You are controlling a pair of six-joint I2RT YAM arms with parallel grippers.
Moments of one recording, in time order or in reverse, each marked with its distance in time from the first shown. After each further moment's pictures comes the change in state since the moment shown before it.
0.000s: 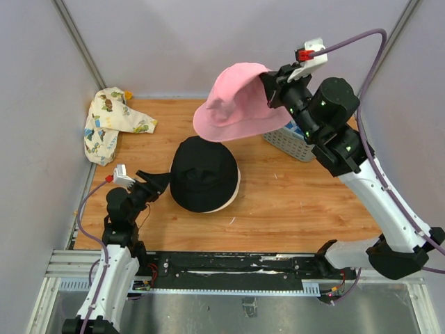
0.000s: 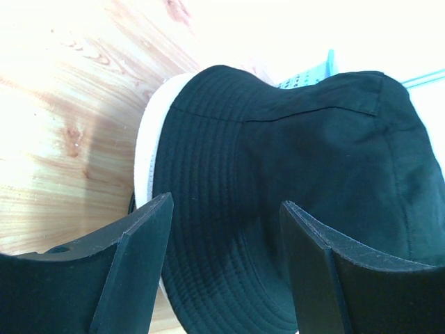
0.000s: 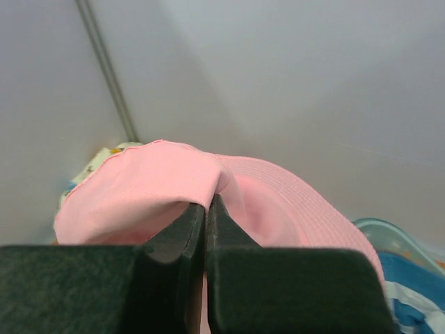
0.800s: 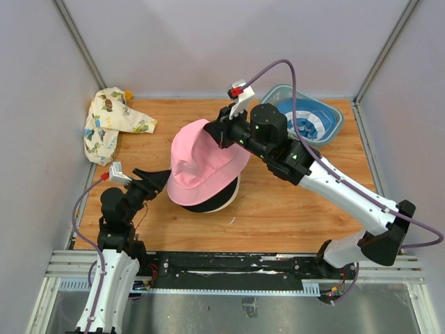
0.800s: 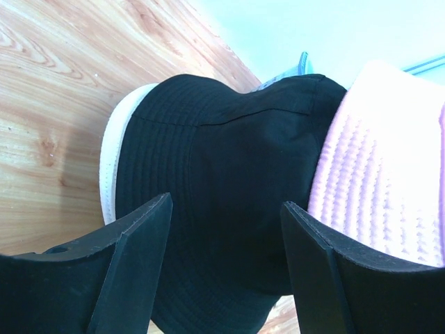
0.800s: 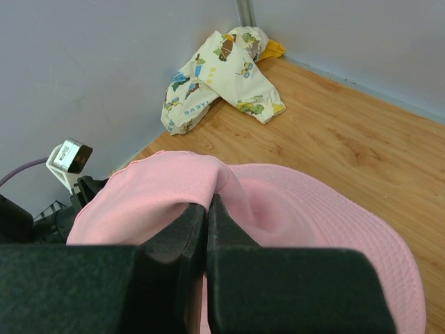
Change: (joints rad) left arm 0.000 -0.100 0.096 -0.138 0.015 0.011; right arm 0.249 0.100 -0.193 0.042 -0.153 0.240
